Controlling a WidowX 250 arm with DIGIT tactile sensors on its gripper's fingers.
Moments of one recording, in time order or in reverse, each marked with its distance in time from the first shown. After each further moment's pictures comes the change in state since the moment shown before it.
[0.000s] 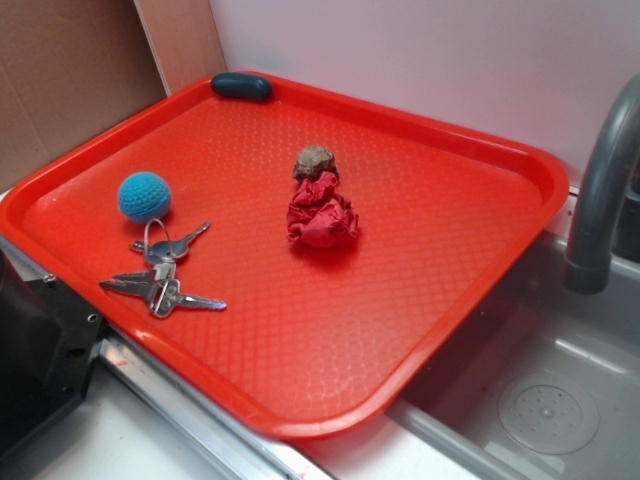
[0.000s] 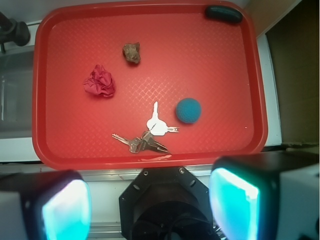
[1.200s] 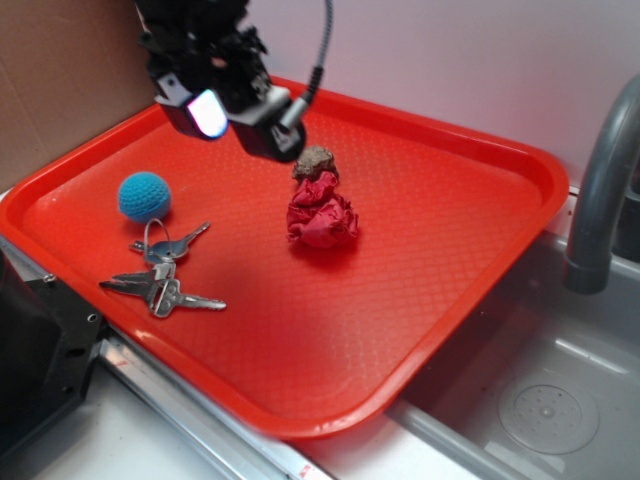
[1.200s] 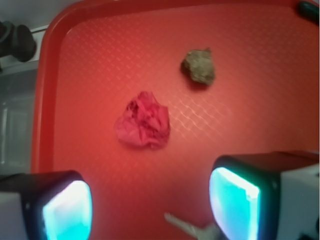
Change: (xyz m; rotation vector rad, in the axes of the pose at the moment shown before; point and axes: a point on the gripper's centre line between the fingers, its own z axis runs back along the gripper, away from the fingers) arm 0.068 -0.063 -0.149 -0.131 -0.052 0.001
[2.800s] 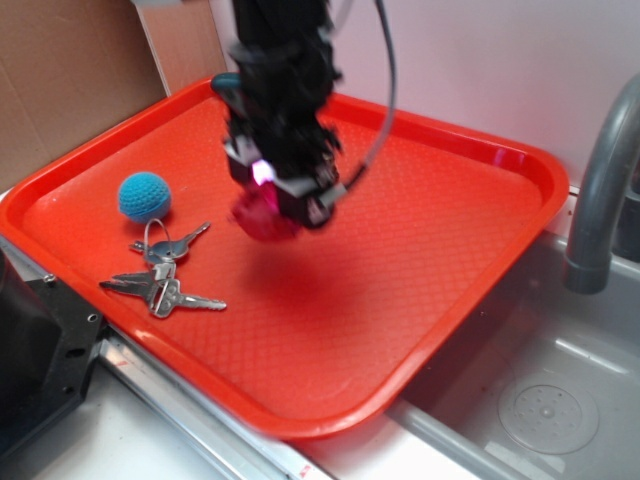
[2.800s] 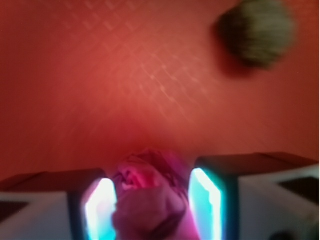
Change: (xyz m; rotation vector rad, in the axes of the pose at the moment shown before) arm 0.001 -0.001 -0.016 0.120 0.190 -0.127
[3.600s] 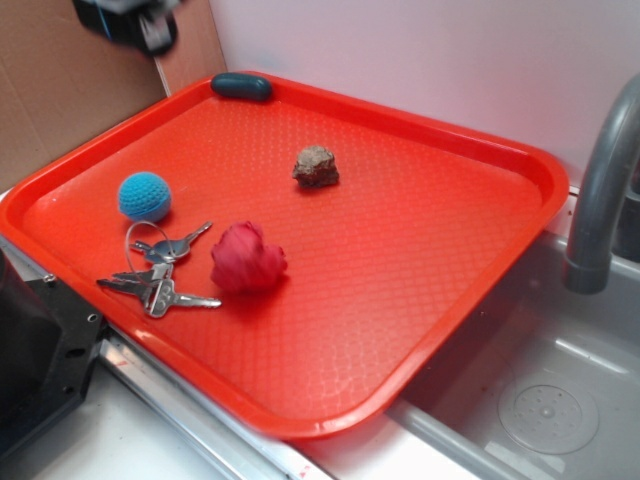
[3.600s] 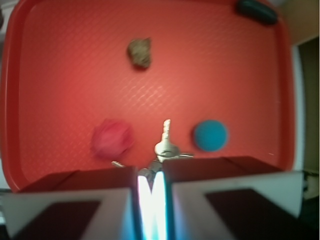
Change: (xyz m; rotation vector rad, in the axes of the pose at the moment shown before) arm -0.044 0.058 0.115 0.069 -0.083 0.175
